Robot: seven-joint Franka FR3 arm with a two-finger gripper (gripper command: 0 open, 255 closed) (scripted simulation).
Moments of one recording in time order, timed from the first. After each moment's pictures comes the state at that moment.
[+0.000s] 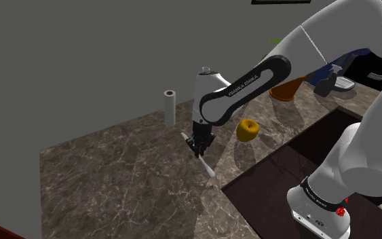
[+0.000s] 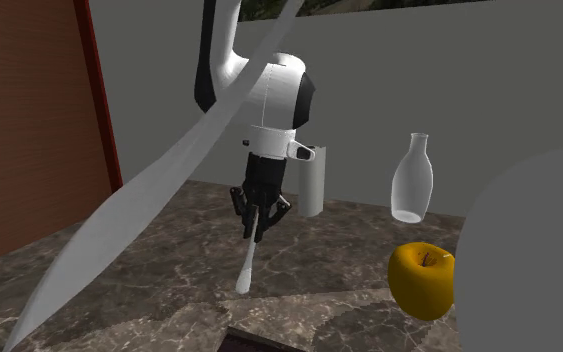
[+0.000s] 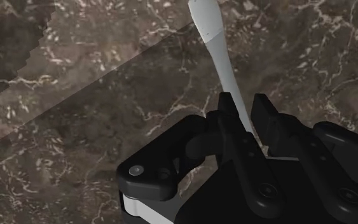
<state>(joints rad) 0.26 0.11 0.23 -2.39 0.28 2.38 0.43</state>
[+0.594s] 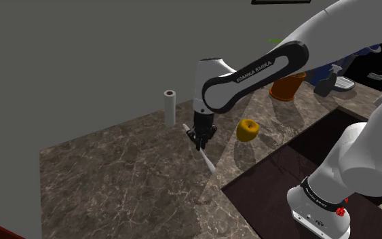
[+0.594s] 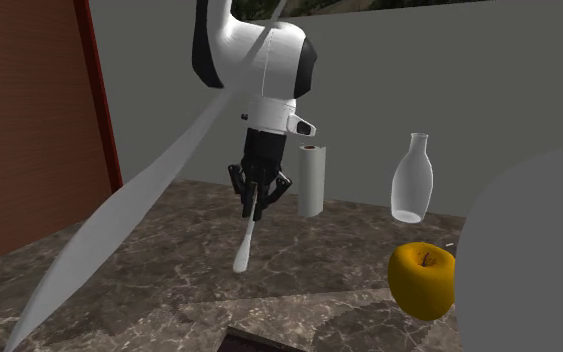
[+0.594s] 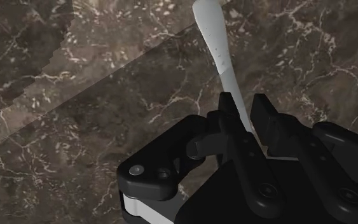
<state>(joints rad) 0.26 0.01 0.23 -2.36 0.28 2.26 0.45</state>
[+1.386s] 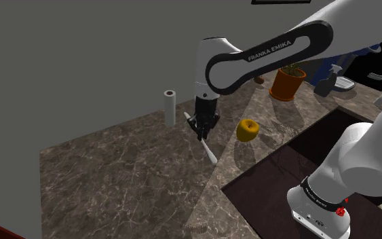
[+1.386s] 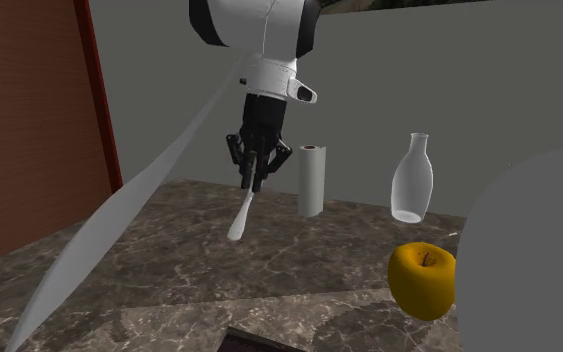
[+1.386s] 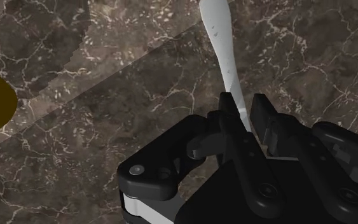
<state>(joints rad) 0.25 -0.09 0.22 -2.30 0.27 2.10 0.47</state>
